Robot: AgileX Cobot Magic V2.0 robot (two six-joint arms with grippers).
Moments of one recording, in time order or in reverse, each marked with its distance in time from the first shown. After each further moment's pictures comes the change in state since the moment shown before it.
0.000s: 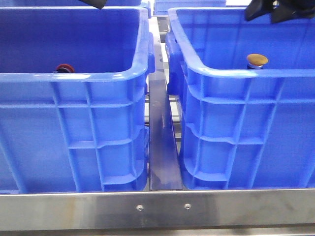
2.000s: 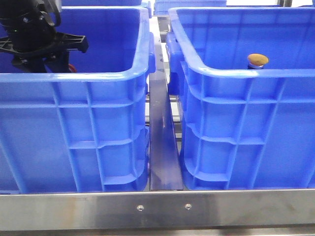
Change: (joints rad) left arm 0.184 0.523 -0.289 0.844 -0.054 -0.806; right arm 0.000 -0.318 0.240 -0.005 0.025 -0.001
